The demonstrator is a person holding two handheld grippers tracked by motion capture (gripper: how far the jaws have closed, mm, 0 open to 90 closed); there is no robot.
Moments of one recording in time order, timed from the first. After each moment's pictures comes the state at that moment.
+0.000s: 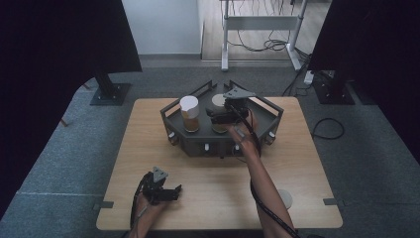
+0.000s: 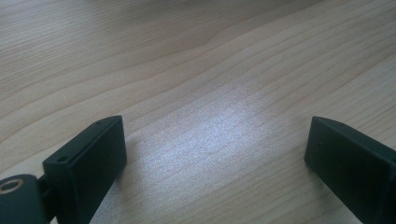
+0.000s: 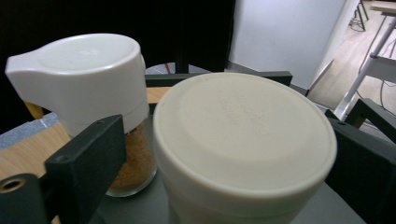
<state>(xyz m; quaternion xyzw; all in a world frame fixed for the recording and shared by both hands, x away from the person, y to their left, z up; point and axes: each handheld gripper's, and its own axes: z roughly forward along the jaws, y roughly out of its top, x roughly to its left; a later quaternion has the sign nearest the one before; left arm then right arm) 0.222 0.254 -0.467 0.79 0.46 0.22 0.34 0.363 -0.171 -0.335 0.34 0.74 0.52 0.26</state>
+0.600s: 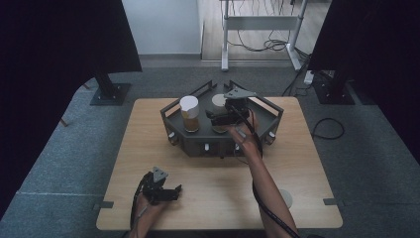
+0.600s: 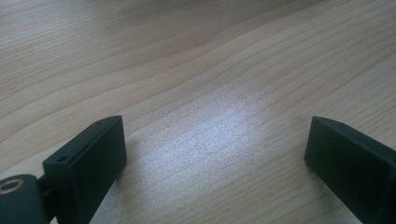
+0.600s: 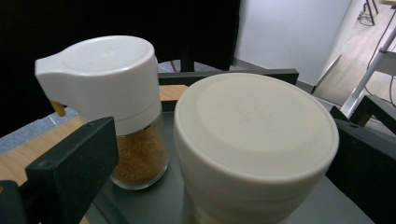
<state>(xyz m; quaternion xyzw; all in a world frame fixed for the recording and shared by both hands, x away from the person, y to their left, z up) 0.222 0.254 -0.467 0.79 0.46 0.22 0.34 0.358 -0.176 -0.327 0.34 0.74 0.52 0.24</state>
